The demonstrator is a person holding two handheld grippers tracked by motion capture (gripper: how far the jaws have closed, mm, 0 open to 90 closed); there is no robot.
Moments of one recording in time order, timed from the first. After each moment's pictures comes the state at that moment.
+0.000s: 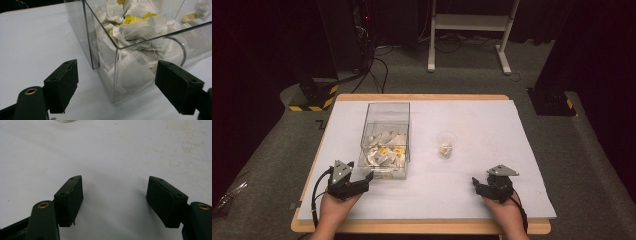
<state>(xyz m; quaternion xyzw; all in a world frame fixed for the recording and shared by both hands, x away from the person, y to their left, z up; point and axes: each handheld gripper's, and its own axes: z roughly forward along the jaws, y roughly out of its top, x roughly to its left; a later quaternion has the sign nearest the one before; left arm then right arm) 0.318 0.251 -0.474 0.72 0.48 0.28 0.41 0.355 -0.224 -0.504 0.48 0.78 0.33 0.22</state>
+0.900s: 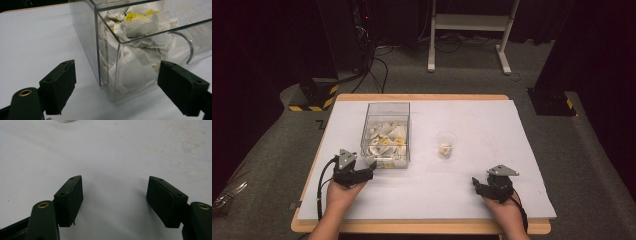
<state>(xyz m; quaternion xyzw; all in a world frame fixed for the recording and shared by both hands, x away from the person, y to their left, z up) 0.356 0.247 -0.477 0.71 0.50 0.28 0.40 0.355 -0.225 -0.504 0.48 0.78 0.33 0.22</state>
